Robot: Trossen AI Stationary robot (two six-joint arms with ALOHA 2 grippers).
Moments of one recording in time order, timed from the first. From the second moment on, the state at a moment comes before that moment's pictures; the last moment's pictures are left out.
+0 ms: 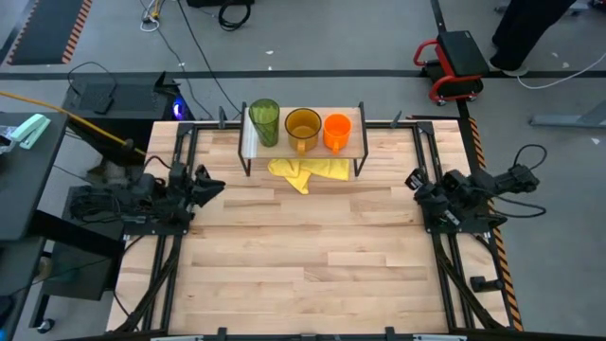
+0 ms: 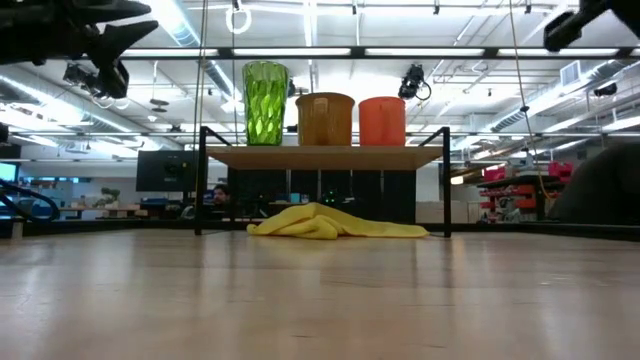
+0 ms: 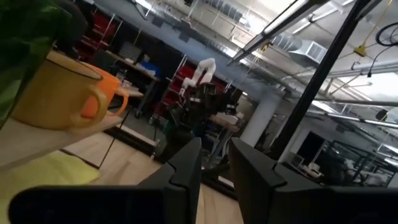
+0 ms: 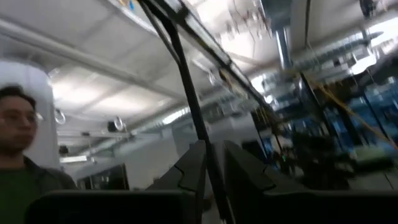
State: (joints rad) left arm -0.07 0.00 0.12 0.16 -0.19 -0.48; right arm 0.32 0.05 0.03 0.62 0.00 0.30
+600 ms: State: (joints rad) left arm -0.07 0.01 0.12 -0.10 -0.19 -0.37; right arm 0.32 0.05 0.03 0.26 0.08 0.29
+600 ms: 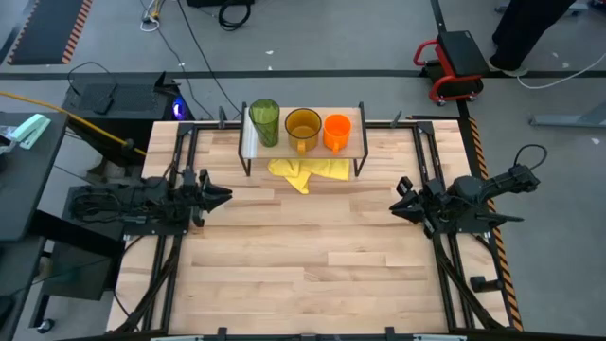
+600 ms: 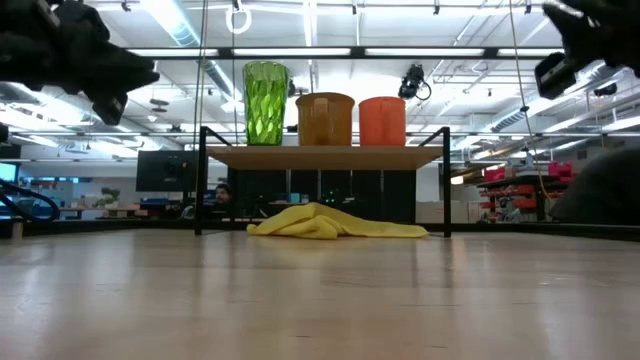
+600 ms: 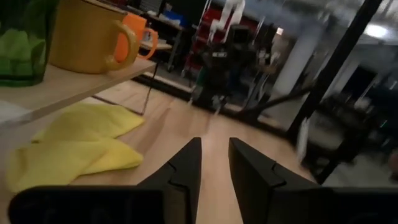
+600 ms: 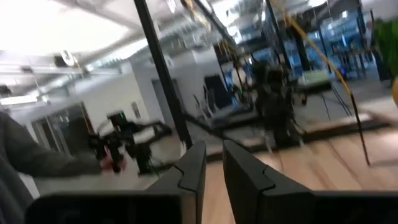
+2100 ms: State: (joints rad) left arm -0.07 0.01 0.12 -0.28 -0.20 -0.35; right arm 0.32 0.05 0.03 0.00 0.08 0.26
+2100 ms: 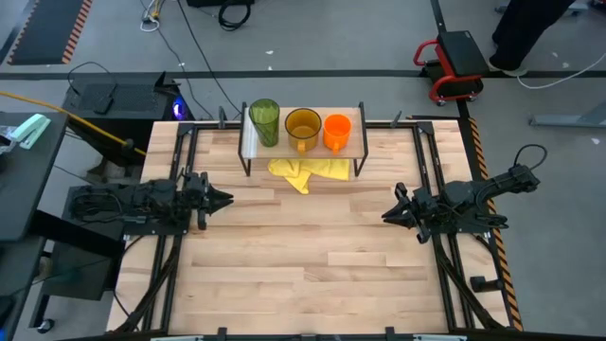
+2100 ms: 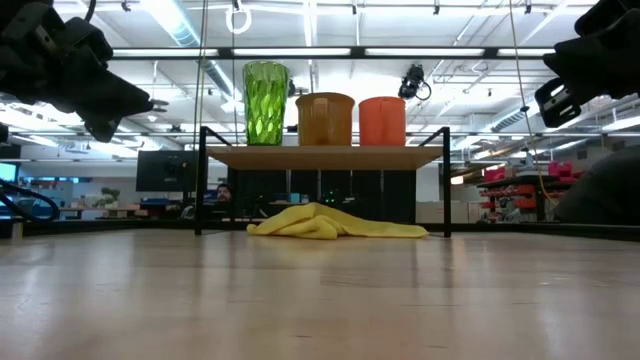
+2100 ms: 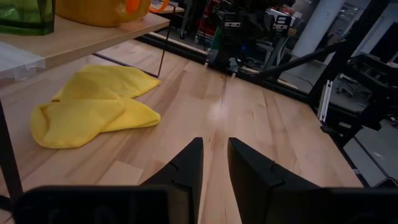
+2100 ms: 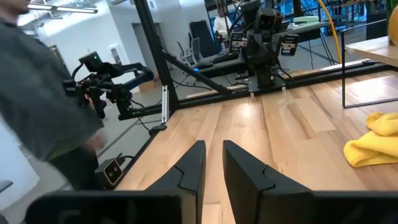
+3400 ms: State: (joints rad) left arm -0.07 0.01 0.12 -0.28 -0.20 -0.35; right arm 0.32 0.05 0.03 0.00 0.08 0.26
